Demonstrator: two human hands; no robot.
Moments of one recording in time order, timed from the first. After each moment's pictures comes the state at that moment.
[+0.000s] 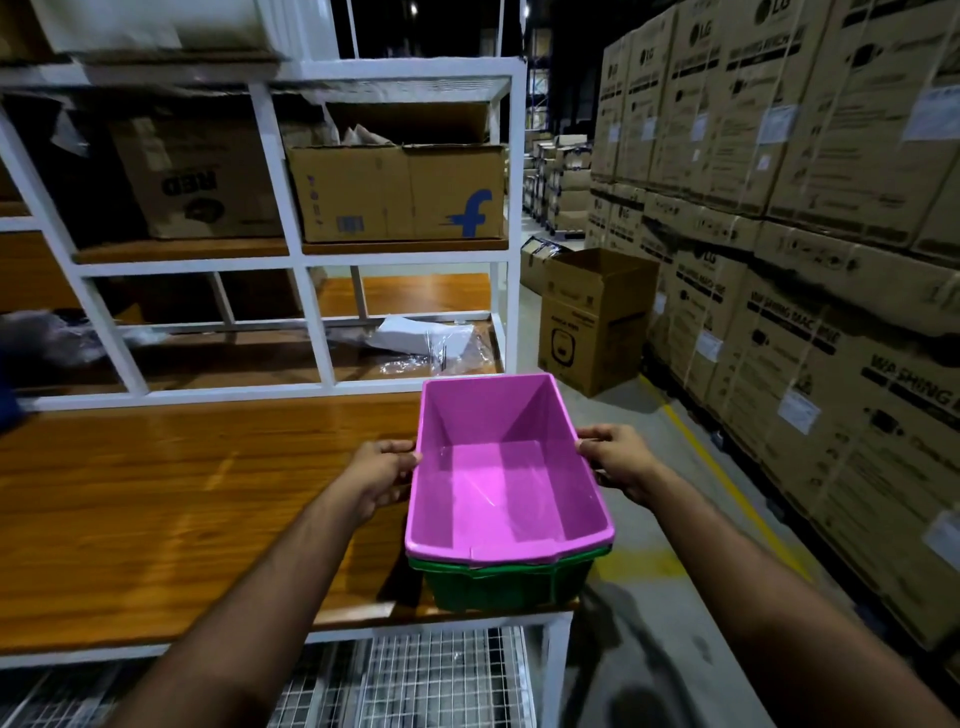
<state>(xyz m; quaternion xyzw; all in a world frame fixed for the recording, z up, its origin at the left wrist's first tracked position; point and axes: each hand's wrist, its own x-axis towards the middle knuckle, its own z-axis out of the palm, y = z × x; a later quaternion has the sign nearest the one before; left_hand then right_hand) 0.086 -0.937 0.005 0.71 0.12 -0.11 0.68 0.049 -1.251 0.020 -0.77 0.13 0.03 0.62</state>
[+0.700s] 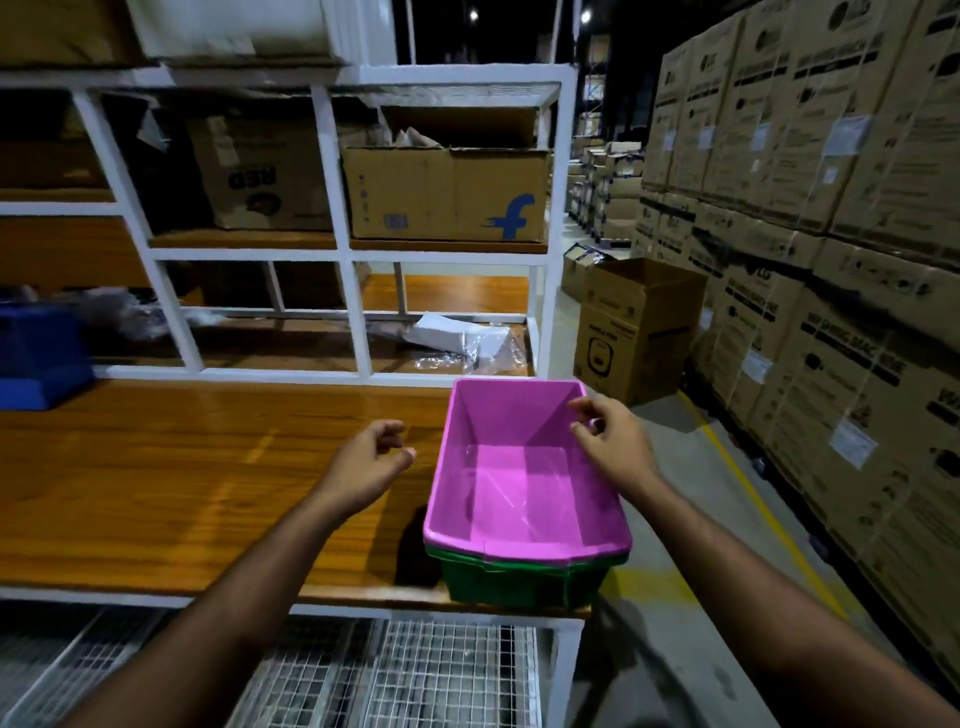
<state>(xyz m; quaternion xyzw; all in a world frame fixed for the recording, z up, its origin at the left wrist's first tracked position) 0.023 -0.905 0.040 0.88 0.00 0.06 0.46 0.037 -1.214 0.048 -0.90 -0.03 -0.19 0.39</state>
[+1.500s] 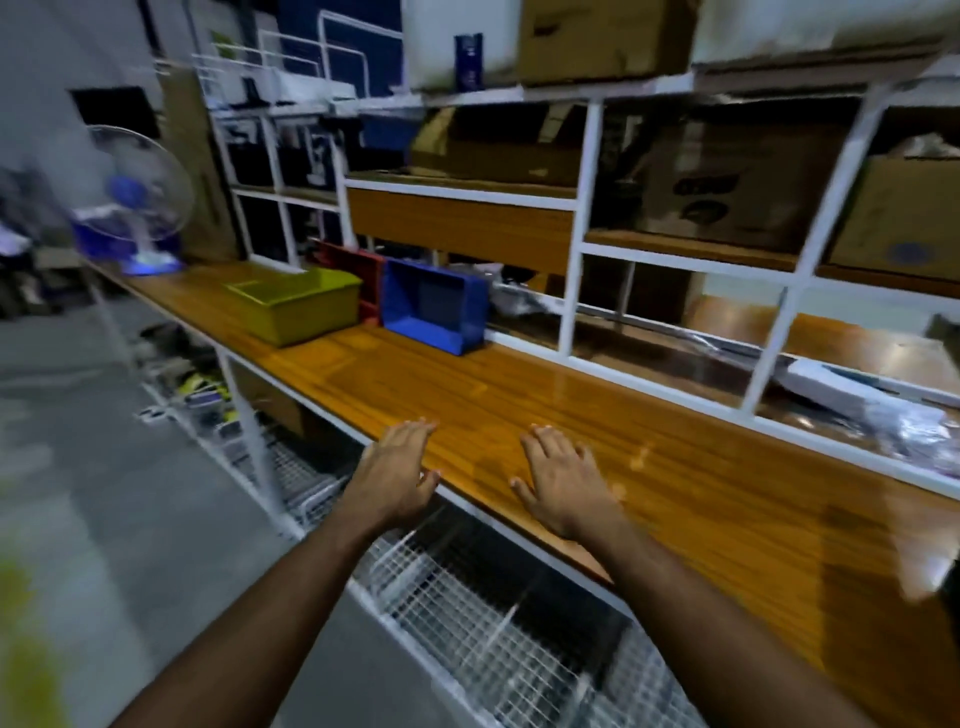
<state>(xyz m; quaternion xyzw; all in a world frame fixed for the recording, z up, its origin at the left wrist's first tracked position) -0.144 -0.426 0.013 0.96 0.17 0.17 0.11 -0.012 -0.630 0.020 -0.90 -0.43 -0.03 0.09</state>
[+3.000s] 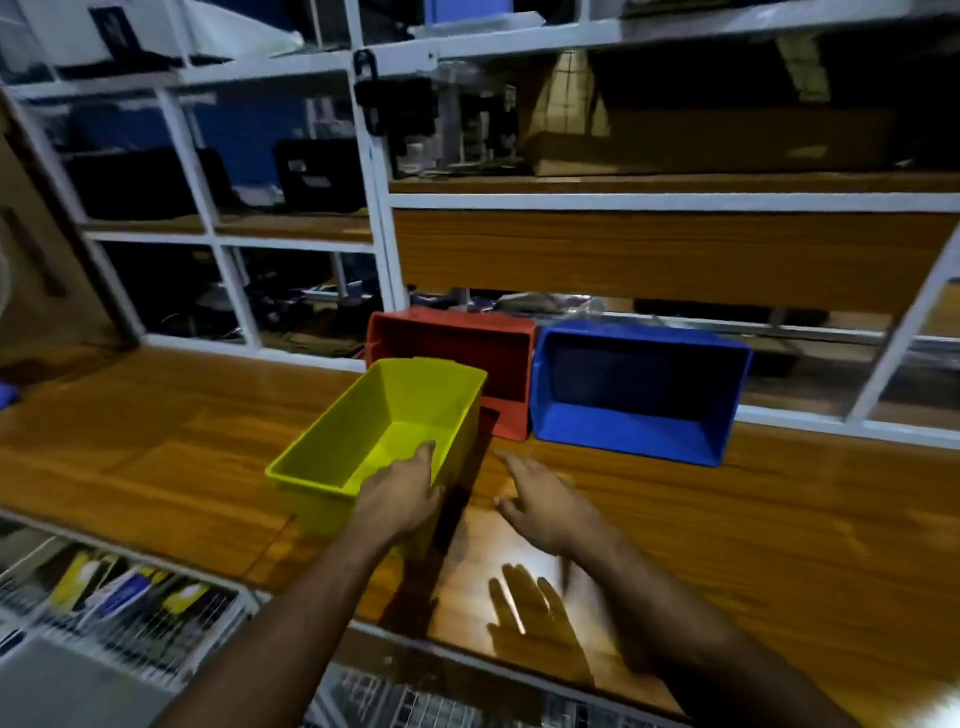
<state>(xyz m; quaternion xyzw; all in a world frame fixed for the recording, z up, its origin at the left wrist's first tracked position) 0.145 0.380 -0.004 0.99 0.08 0.03 0.07 0.173 0.171 -0.002 -0.94 -0.28 0.02 0.21</state>
